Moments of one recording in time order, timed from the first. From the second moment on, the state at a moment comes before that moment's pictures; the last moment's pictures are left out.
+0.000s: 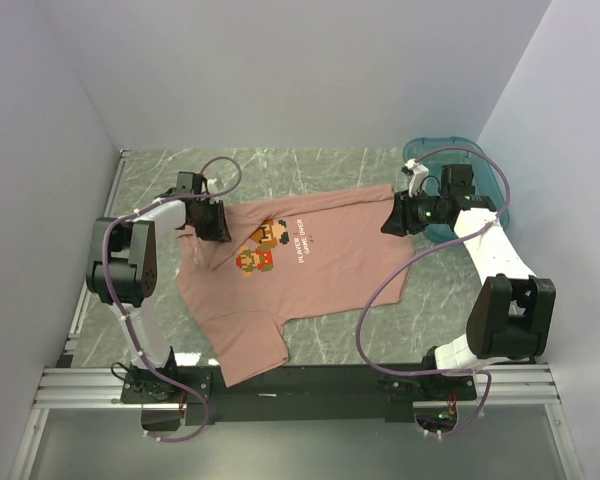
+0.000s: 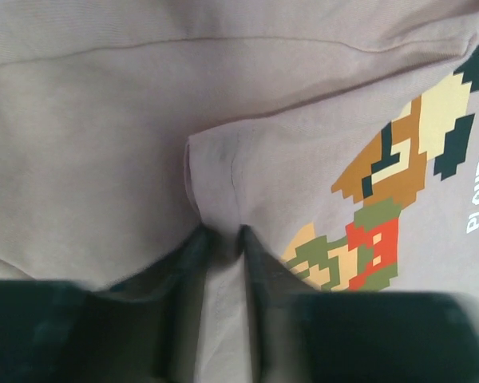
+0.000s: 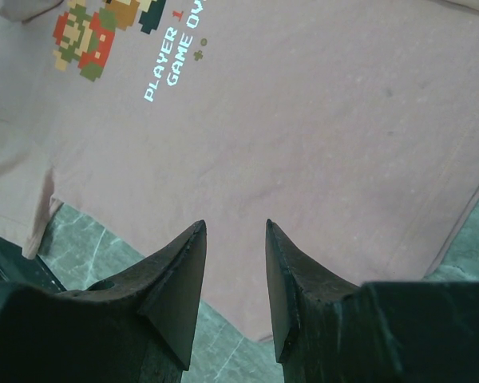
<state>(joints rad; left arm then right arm) -0.10 1.89 1.21 -0.39 0.32 -0.20 -0.06 1.48 1.16 -0.64 -0.73 -0.28</state>
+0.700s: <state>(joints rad) -0.24 1.70 1.11 -0.41 0.34 -0.15 -0.07 1.48 1.16 -0.64 -0.75 -0.28</state>
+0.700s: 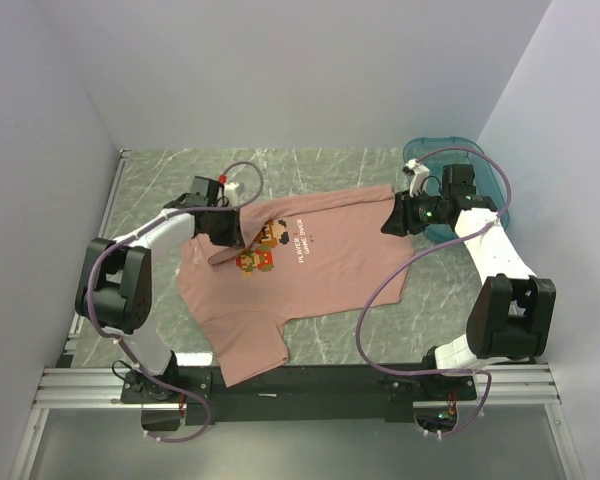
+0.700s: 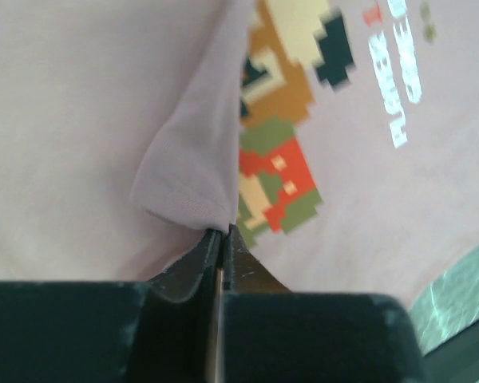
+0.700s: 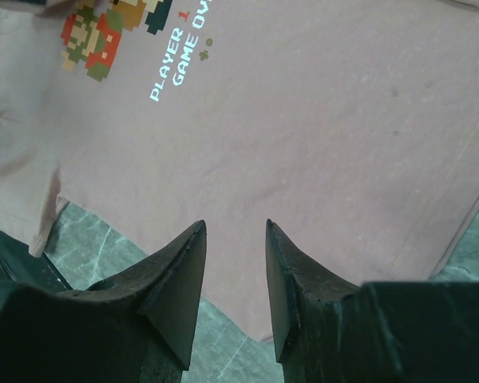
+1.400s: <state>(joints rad) -0.32 1.26 0.96 -0.37 0.04 -0.21 -0.07 1.59 1.22 -0.68 -0.69 -0.30</state>
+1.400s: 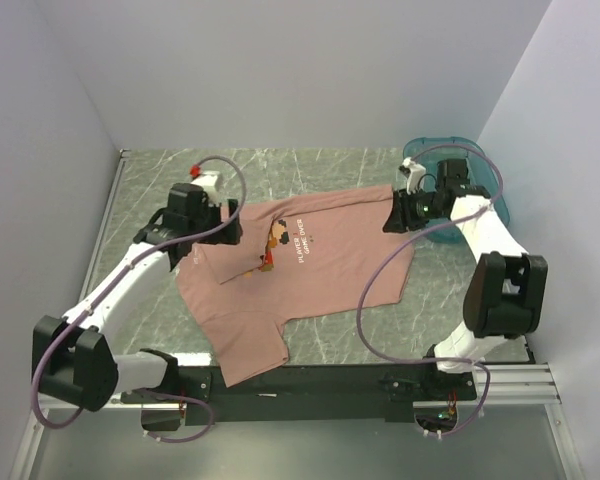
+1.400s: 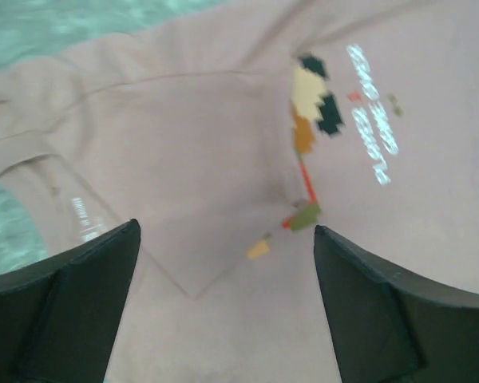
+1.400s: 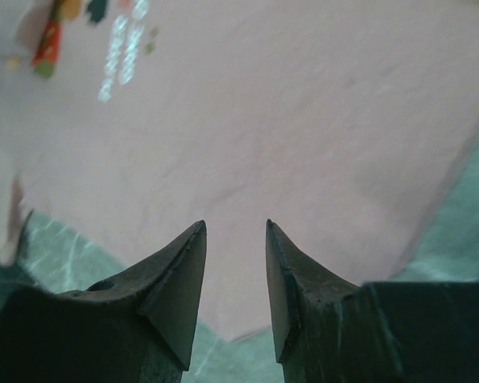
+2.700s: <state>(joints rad) -0.23 0.95 0.73 -0.29 -0.08 -0.27 0.08 2.37 2.13 -0.74 0.02 -0.19</state>
